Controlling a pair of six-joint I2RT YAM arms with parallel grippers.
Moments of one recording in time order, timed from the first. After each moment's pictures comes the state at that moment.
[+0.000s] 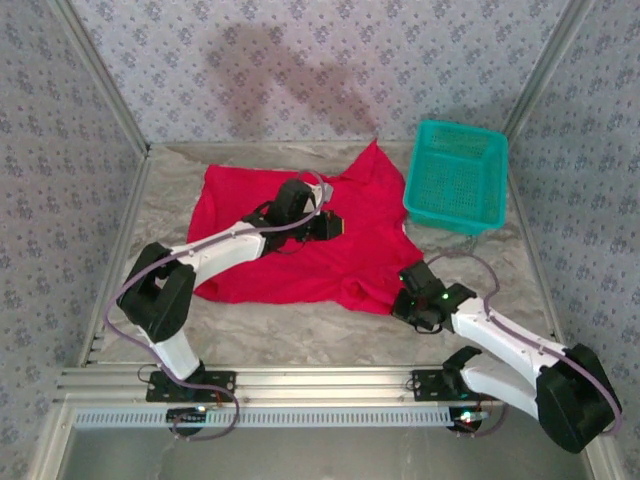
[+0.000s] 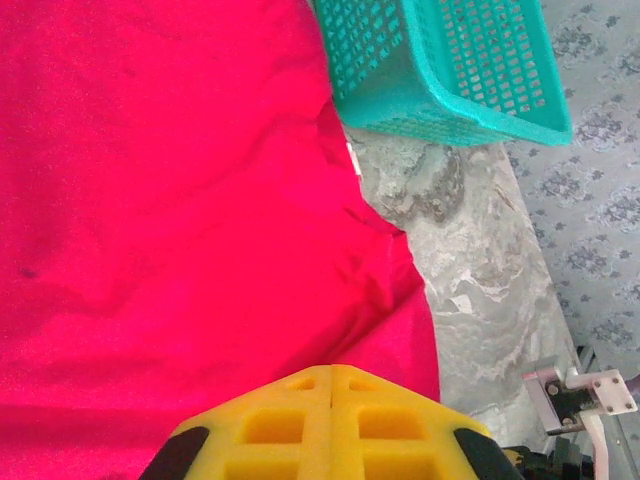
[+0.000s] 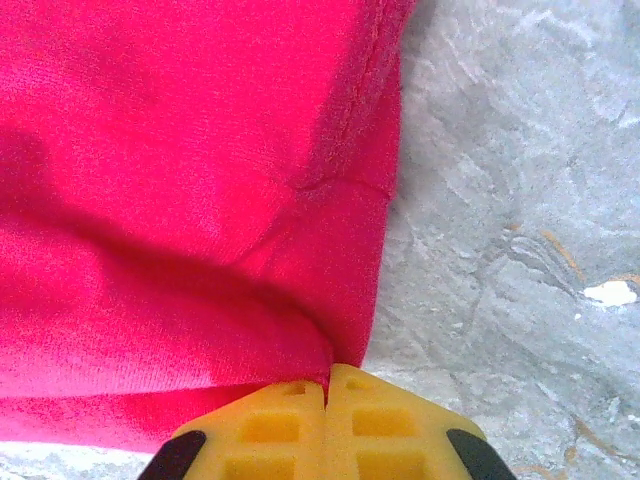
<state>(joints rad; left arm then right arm) -0.70 1.71 1.17 -0.07 0.38 -0.64 0.58 0.99 0.45 -0.62 0.00 0.95</state>
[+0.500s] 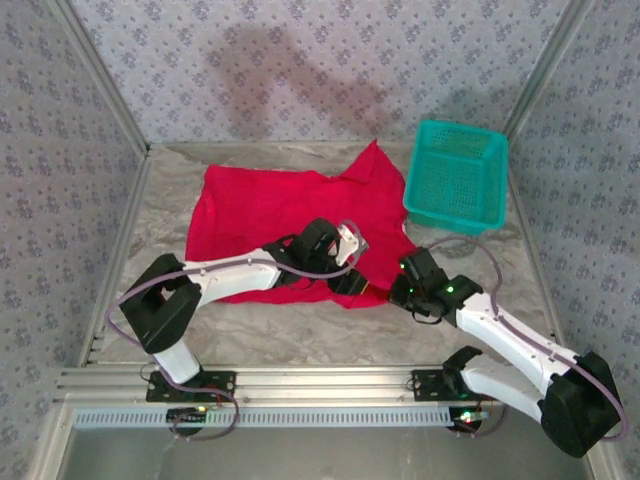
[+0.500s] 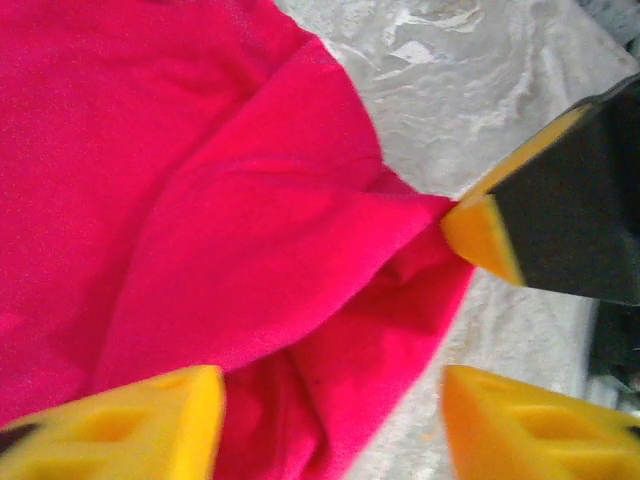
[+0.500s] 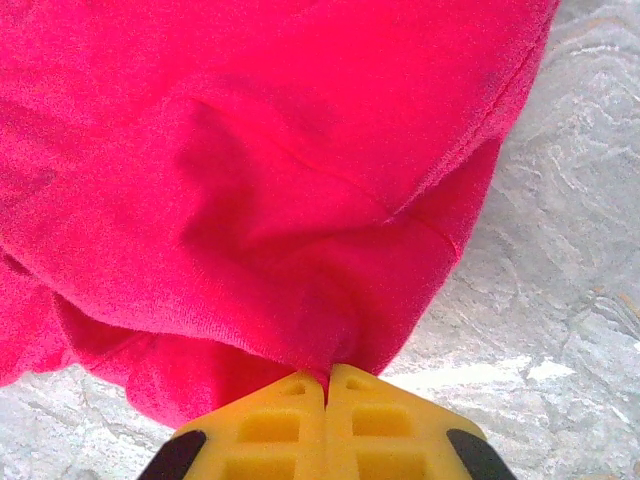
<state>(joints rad) -0.92 1.68 1.04 -0.11 0.37 -0.17 0.58 0.96 0.56 -0.64 0.00 0.93</state>
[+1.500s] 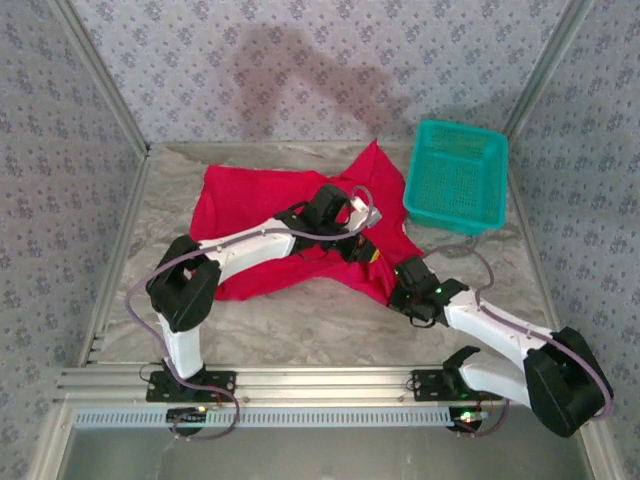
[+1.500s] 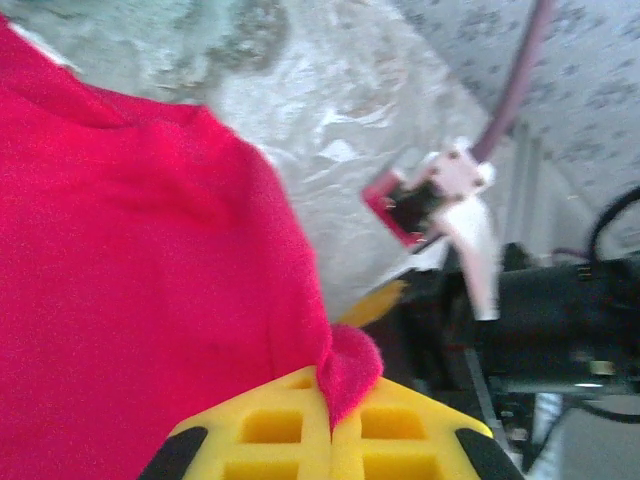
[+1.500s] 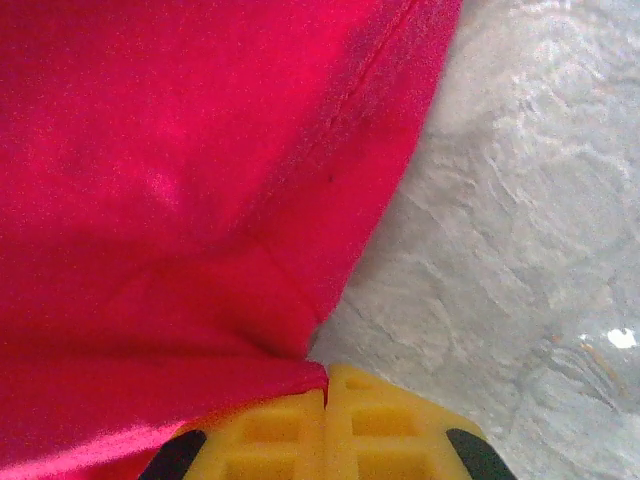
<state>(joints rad) -0.82 1.86 1.37 -0.23 0.68 -0.30 0.57 1.10 0.47 -0.50 0.07 0.91</state>
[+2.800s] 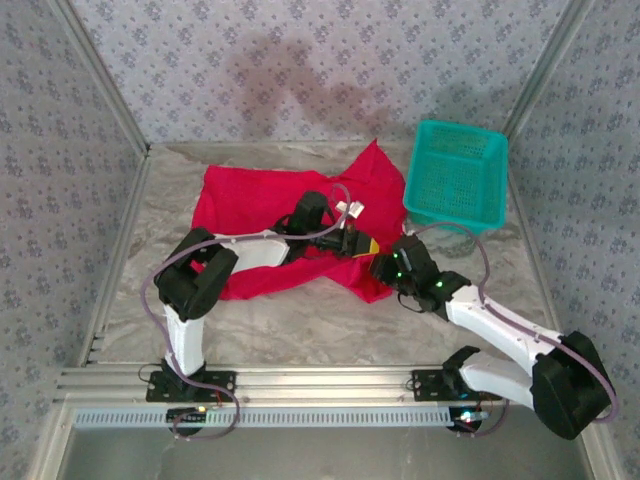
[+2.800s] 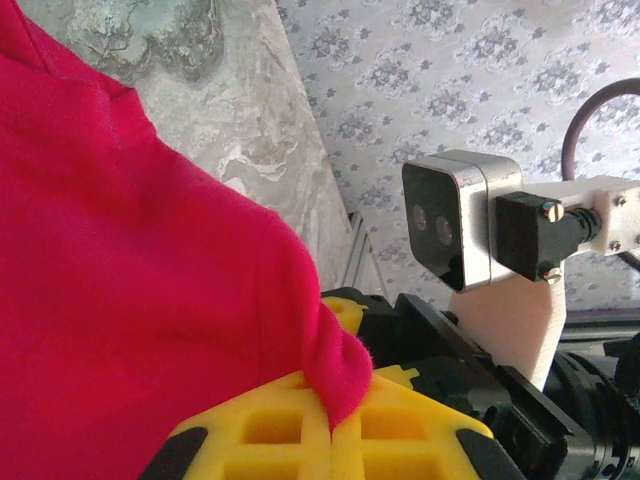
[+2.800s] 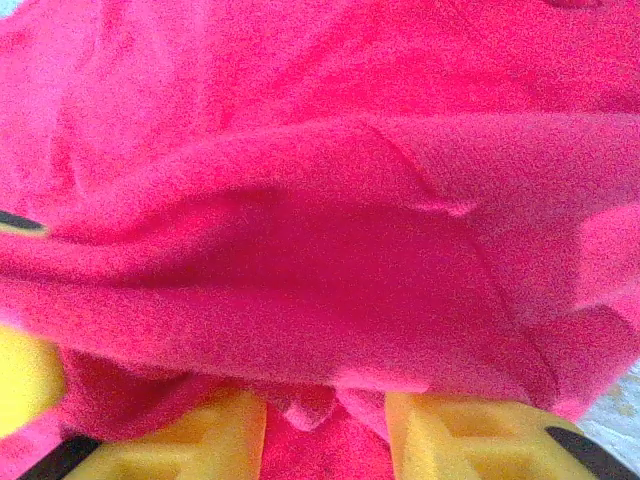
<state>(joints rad) -0.75 1.95 1.15 0.42 0.91 -0.97 0.59 1.08 0.56 -0.26 0.06 0.92</state>
